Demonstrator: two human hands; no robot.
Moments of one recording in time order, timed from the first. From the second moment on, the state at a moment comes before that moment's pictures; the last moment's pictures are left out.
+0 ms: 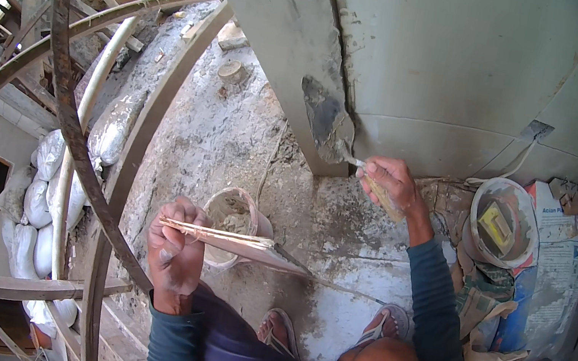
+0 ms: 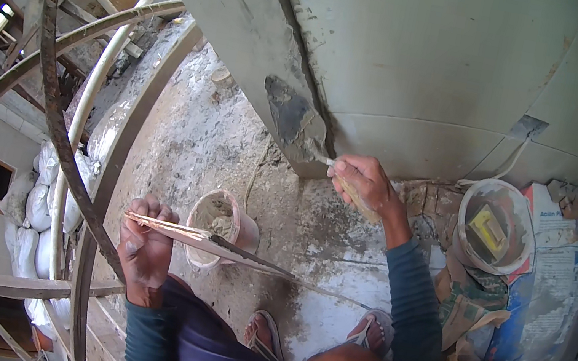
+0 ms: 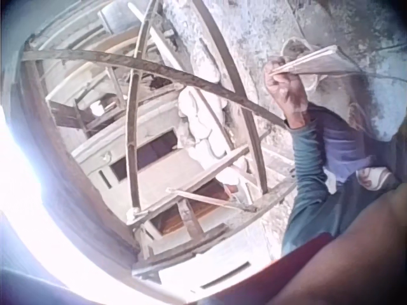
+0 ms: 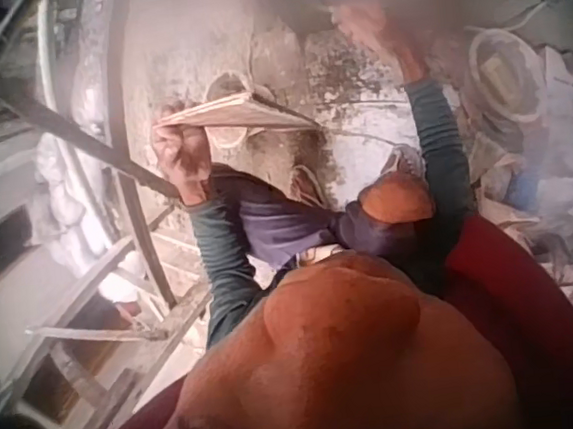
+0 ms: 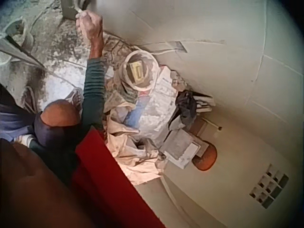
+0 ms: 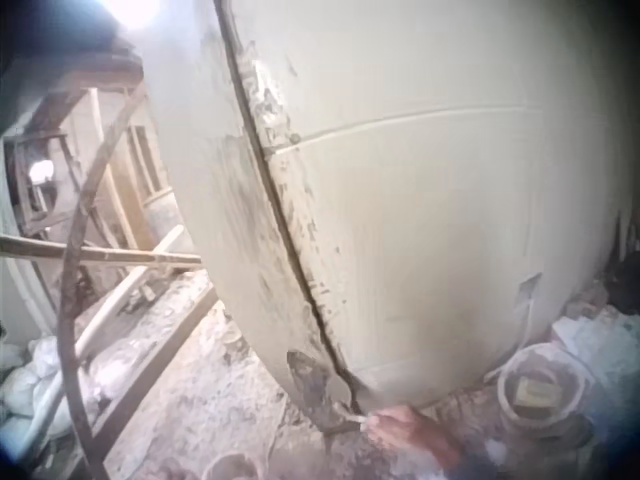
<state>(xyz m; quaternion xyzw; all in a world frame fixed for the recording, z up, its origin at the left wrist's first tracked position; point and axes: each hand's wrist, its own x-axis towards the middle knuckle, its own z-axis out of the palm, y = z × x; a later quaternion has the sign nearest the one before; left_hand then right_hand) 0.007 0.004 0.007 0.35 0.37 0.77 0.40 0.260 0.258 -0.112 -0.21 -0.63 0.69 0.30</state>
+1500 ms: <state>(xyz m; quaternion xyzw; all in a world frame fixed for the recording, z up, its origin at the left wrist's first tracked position) 0.021 0.055 -0.044 0.24 0.33 0.80 0.44 0.292 0.254 0.287 -0.24 -0.93 0.06 0.28</state>
